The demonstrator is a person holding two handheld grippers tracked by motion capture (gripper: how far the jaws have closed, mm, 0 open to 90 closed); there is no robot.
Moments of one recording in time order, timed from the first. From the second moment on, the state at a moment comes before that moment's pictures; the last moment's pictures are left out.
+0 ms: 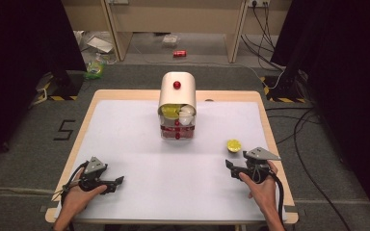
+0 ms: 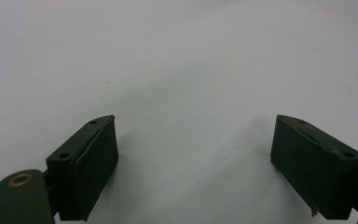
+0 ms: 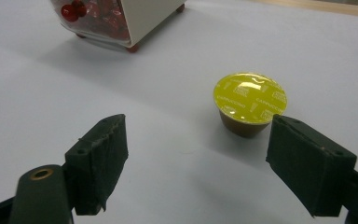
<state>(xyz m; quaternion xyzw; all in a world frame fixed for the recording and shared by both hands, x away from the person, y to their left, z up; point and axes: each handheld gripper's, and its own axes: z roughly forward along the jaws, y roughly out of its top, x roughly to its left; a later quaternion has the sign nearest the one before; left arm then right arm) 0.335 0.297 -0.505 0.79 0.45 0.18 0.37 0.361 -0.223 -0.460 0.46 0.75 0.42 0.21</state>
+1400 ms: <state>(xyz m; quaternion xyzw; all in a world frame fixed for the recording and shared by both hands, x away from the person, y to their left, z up) 0.334 0.297 -0.505 0.79 0.45 0.18 0.37 0.338 -0.252 -0.484 0.47 0.78 0.36 0.18</state>
